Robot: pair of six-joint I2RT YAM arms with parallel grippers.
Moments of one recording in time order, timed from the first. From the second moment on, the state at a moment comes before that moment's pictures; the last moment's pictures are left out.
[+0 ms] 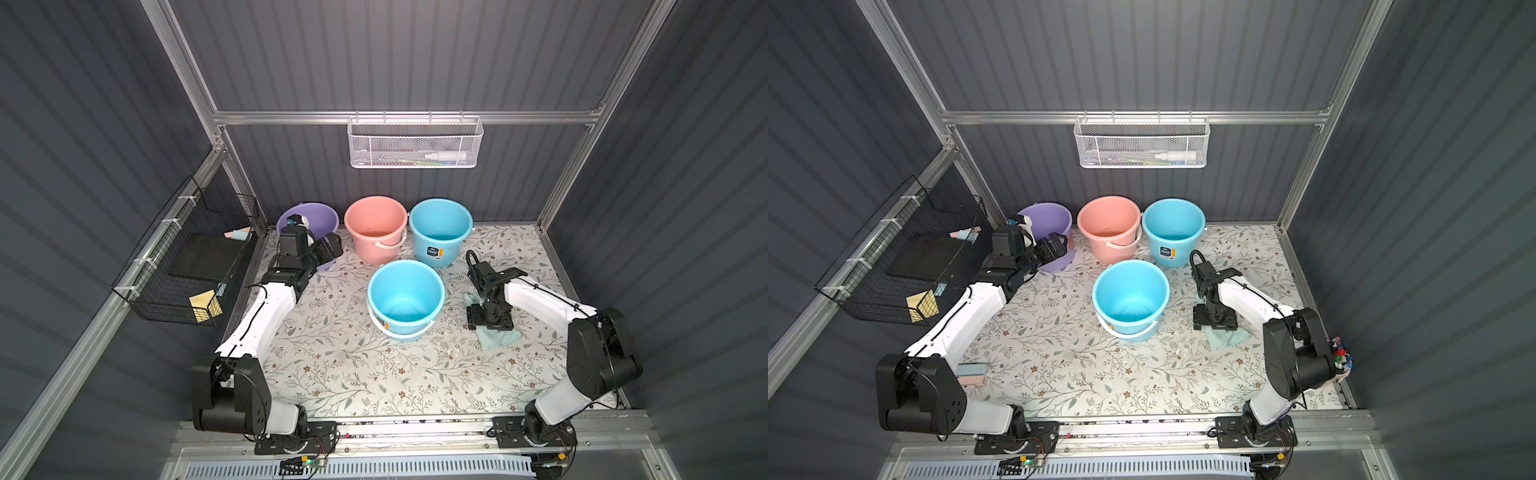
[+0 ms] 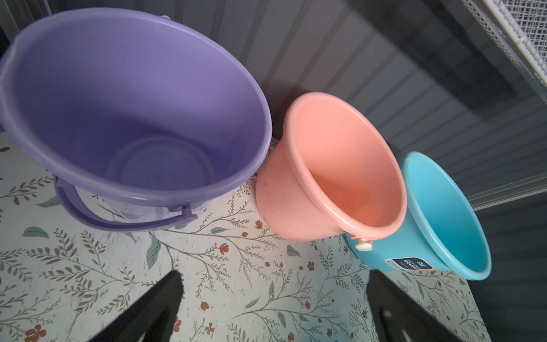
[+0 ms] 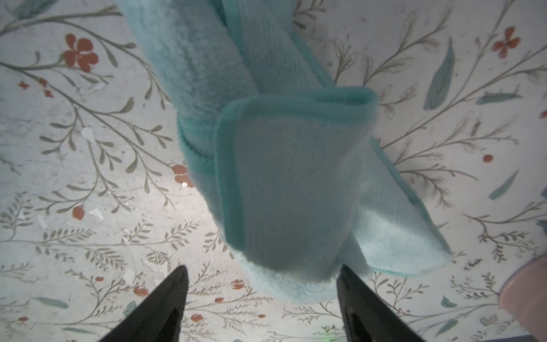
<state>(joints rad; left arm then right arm) -0.11 1.42 1.14 -0.19 0.10 -0.50 0.40 1.65 1.08 -1.00 0.10 0.39</state>
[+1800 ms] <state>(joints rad) -0.52 1.32 1.07 -0.41 0.06 -0.90 0.74 1.73 1.89 -1.24 -0.07 0.35</state>
